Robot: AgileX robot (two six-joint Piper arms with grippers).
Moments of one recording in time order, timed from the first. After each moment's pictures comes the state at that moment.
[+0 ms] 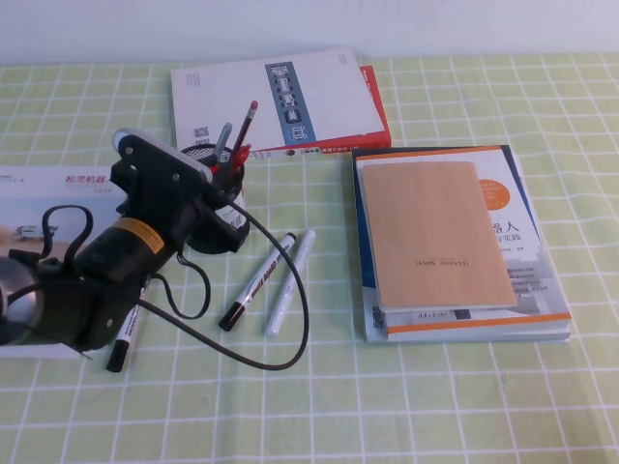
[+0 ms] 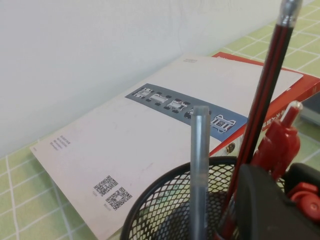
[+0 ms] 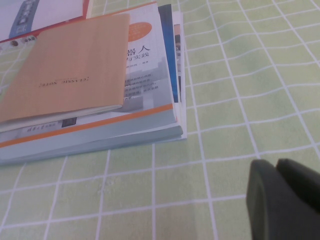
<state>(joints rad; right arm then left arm) -0.02 -0.01 0.03 0.33 0.42 -0.07 -0.35 1.85 -0.79 0.20 -0.80 0.22</state>
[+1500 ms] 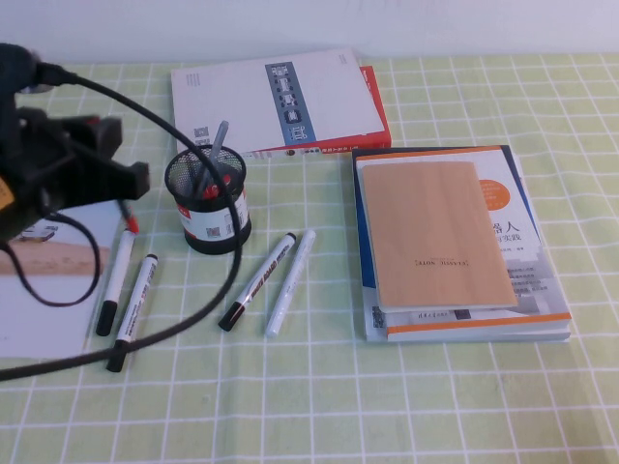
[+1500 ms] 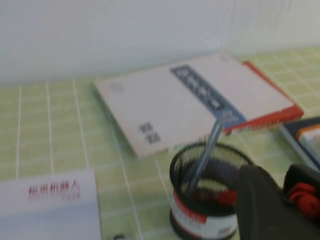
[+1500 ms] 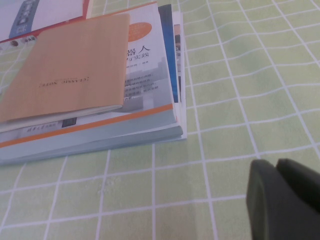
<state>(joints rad) -0.02 -0.01 0.03 0.33 0.42 -0.07 -0.35 1.15 -0.82 0.20 0.10 -0.17</state>
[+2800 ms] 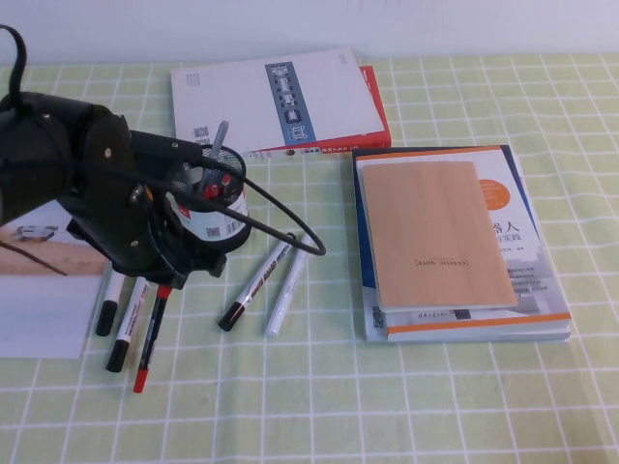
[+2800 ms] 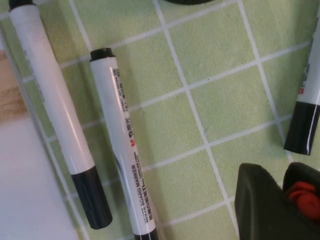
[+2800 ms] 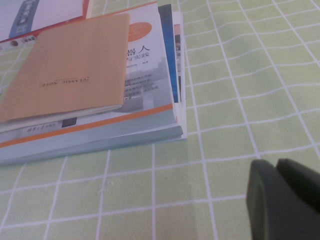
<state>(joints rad) -0.02 -0.01 0.03 0.33 0.42 -0.07 -0.41 1.68 -1.22 0.01 0.91 0.04</state>
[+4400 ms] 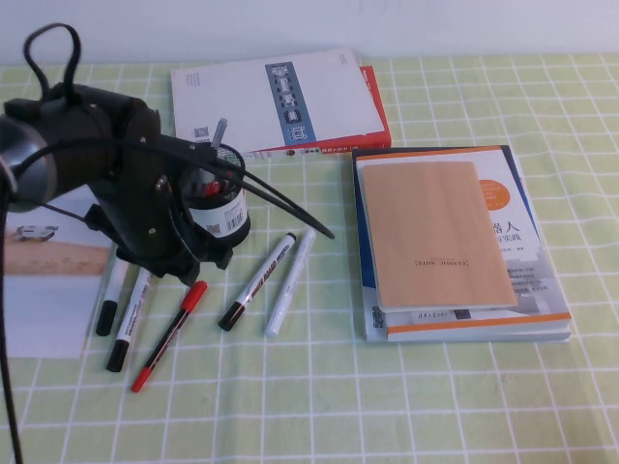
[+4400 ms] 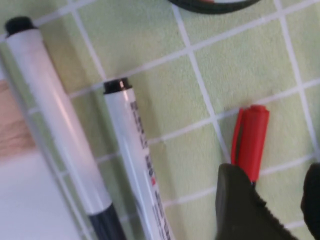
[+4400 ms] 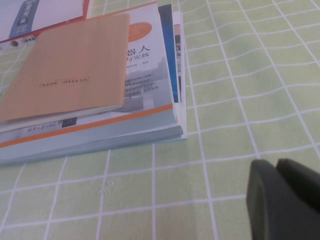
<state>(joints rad) -0.02 -0.01 0.03 0.33 0.42 -0.07 -0.40 1.83 -1.35 0.06 0.96 0.04</state>
